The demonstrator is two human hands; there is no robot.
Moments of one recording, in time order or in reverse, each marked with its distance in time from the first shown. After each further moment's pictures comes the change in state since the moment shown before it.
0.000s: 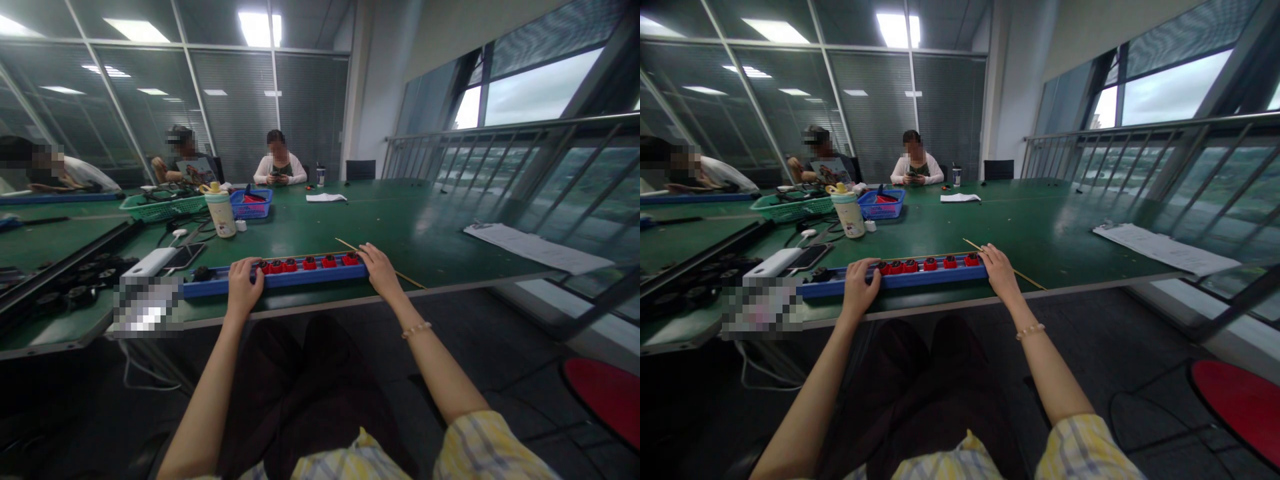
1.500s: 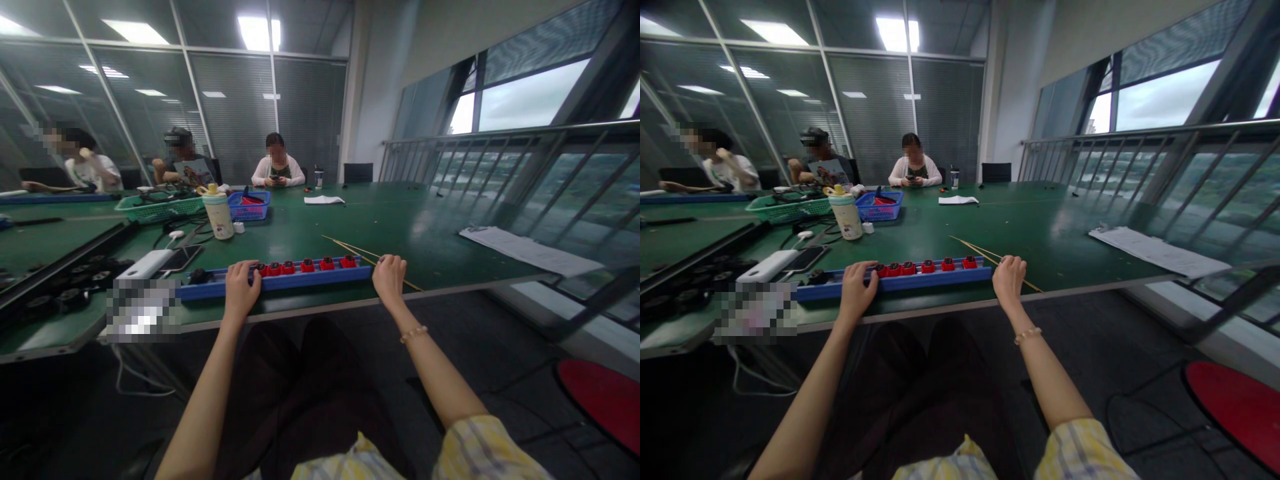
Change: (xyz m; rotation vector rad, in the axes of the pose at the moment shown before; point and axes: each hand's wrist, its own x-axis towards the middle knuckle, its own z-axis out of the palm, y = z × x) left_hand 0.001 -0.003 0.003 0.031 0.014 0.004; right_hand -0.008 0.000 0.002 -0.140 0.167 0.581
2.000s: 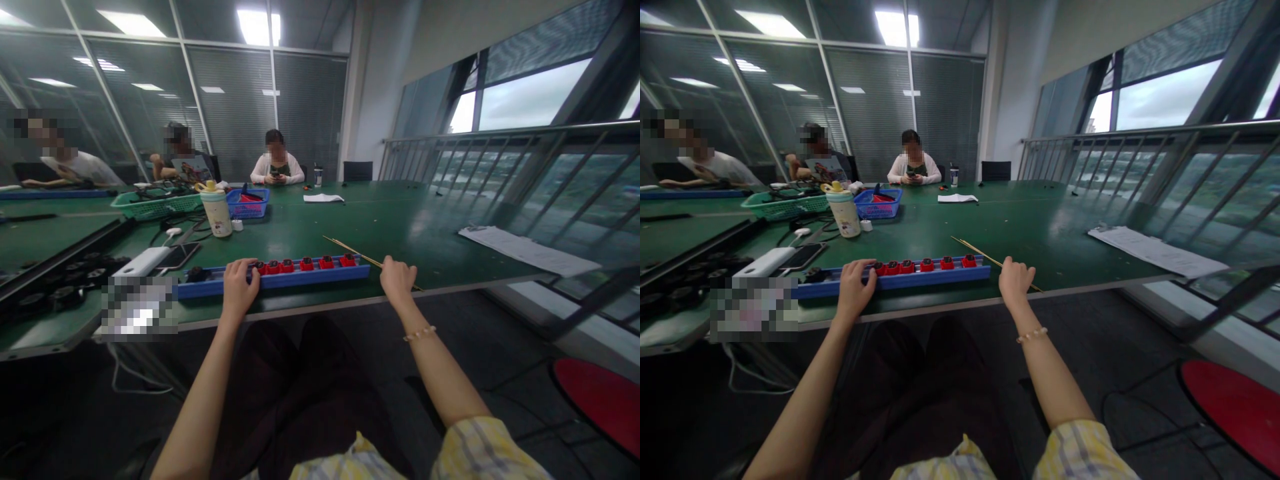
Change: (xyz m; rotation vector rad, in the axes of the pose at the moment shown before) left_hand 0.000 0.000 0.001 -0.009 -0.015 -0.020; right_hand 0.006 -0.003 -0.038 -0.198 -0.290 0.029
